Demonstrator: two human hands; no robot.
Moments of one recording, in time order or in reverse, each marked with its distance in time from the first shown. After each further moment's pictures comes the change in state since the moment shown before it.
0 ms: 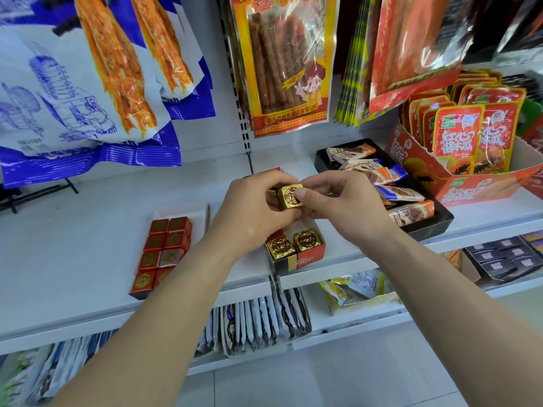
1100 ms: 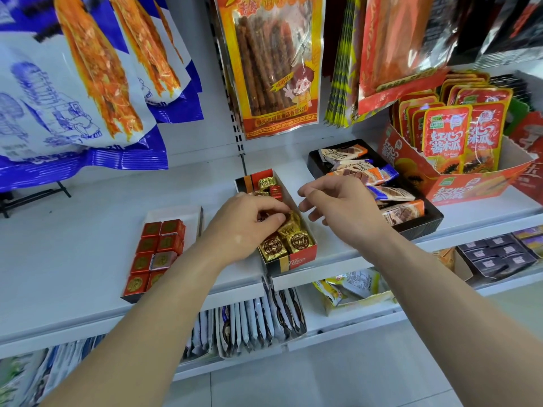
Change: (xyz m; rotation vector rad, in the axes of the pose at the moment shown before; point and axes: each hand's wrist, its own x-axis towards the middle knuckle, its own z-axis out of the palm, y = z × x) left_hand -0.002 -0.016 0.005 0.186 -0.179 -0.089; right_hand -0.004 0.002 -0.008 -0.122 0.016 0.068
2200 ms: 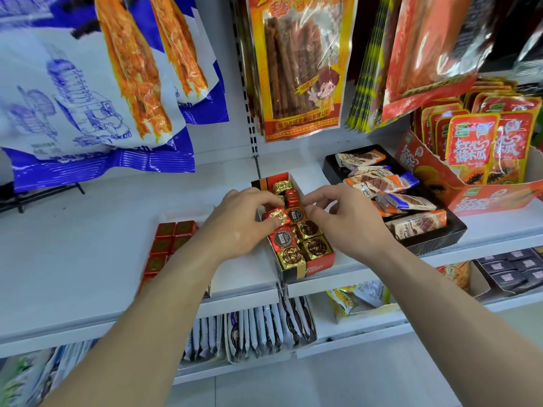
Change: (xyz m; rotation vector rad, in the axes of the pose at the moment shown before) left_hand 0.002 -0.016 -0.022 0.188 -0.010 -0.035; right_hand 0.013 0.013 0.020 -0.301 -0.006 -0.158
